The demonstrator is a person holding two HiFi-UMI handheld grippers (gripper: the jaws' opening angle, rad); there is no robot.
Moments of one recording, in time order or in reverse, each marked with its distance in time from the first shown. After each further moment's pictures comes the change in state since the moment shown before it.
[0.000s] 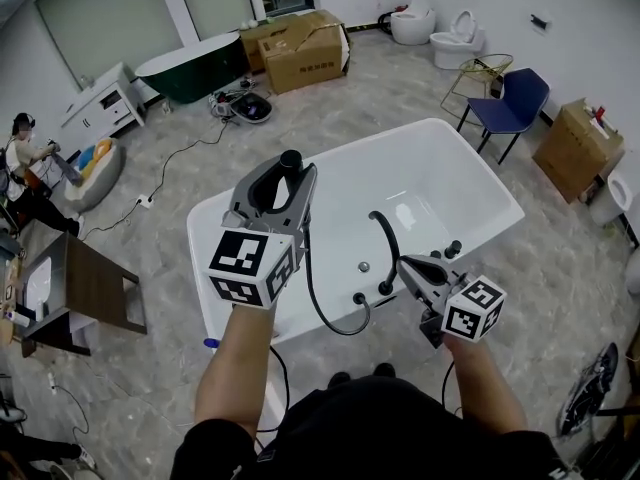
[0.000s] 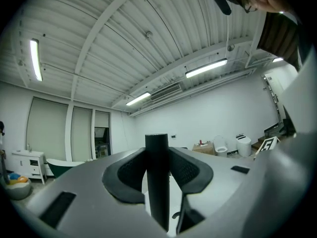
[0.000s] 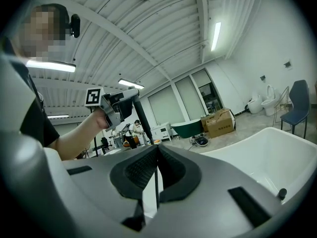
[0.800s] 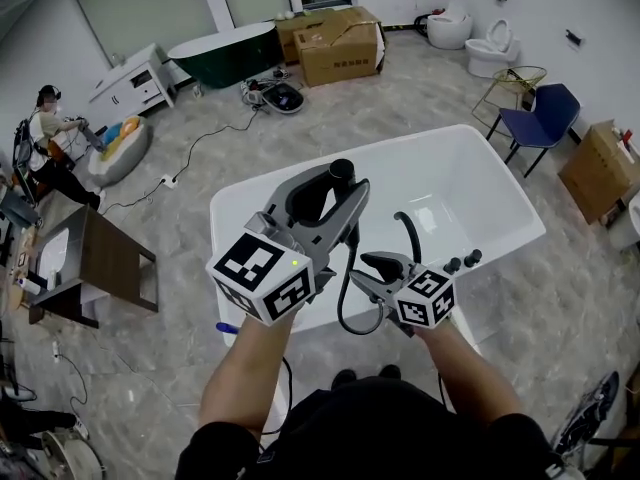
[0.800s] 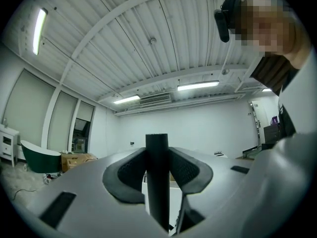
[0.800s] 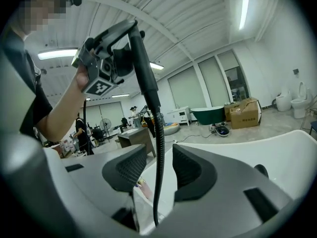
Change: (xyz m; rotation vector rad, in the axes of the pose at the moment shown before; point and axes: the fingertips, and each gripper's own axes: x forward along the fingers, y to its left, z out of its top) left arm -0.023 -0.042 0.027 -0.158 -0.069 -0.220; right arm 0.113 0.048 -0.064 -0.139 0.221 0.226
